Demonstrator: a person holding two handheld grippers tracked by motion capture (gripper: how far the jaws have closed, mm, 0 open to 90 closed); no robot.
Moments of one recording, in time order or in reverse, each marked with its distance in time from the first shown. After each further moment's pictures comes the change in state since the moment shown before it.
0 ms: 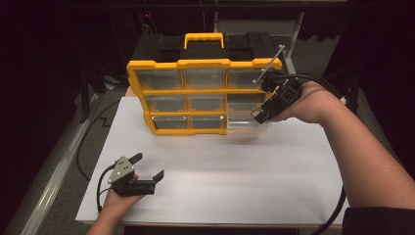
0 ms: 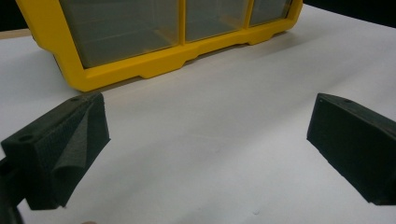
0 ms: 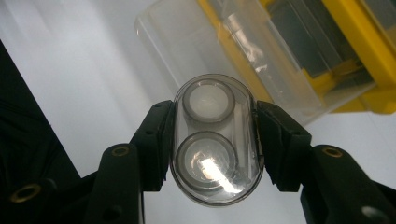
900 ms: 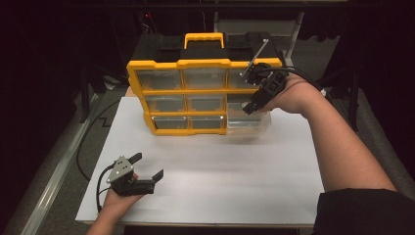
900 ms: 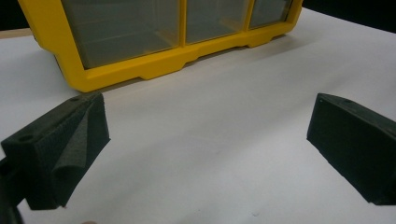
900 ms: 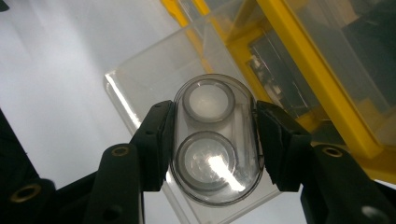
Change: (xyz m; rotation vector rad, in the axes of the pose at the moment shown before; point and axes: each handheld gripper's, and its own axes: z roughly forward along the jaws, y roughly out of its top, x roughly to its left) left arm 0.001 0.000 0.000 -0.006 -0.004 -0.009; right arm -0.013 0.031 0.019 -0.021 -0.031 -0.019
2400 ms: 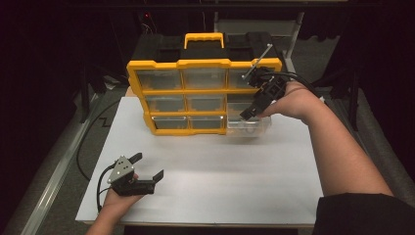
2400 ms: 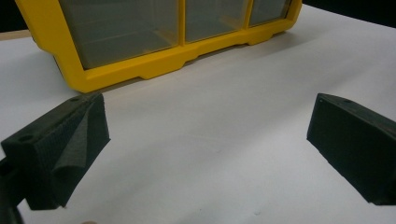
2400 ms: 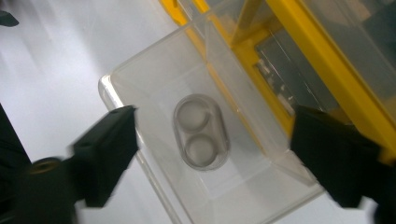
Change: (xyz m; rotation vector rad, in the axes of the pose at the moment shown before) left arm 0.000 0.000 0.001 0.005 -0.001 0.016; right arm -0.003 -0.010 0.011 -0.050 0.034 0.036
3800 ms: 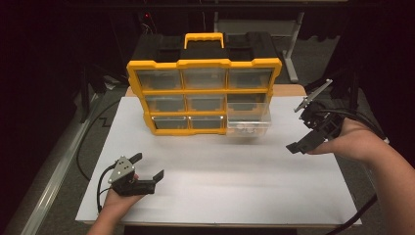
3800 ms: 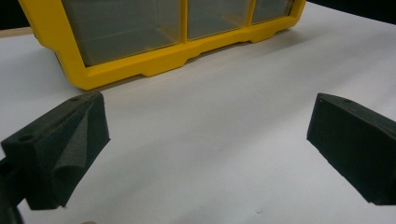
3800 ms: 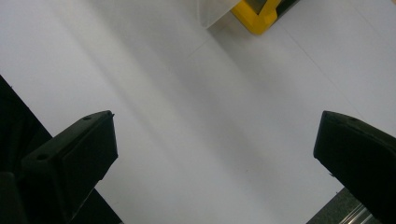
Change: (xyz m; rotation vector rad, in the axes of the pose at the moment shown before) left arm -0.001 -0.001 0.001 0.003 0.012 -0.008; right arm 0.017 -0.130 -0.030 0.059 -0.079 0.144
